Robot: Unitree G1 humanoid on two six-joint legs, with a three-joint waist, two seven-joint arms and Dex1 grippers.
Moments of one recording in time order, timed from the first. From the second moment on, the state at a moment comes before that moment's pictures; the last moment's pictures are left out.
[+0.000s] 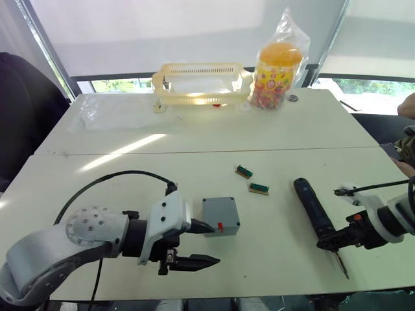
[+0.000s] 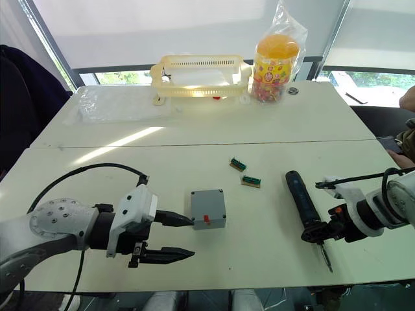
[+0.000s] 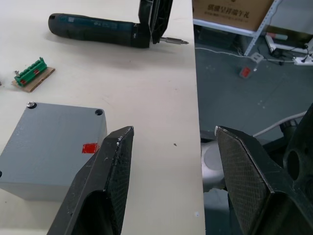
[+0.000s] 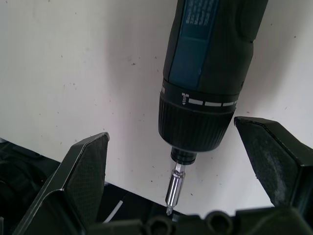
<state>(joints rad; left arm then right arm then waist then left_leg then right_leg) -0.29 0.89 -0.02 -0.91 -1.00 0.97 -0.71 -0.40 -1.31 0.05 -0.18 0.89 1.61 0.77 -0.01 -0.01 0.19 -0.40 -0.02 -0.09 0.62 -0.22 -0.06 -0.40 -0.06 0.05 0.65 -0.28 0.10</state>
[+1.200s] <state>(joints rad) -0.32 0.91 -0.05 -0.79 -0.93 0.91 -0.71 -0.40 -1.12 -0.04 -0.08 0.97 1.61 0.39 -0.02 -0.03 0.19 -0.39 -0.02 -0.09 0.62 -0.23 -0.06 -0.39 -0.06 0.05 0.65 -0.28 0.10</state>
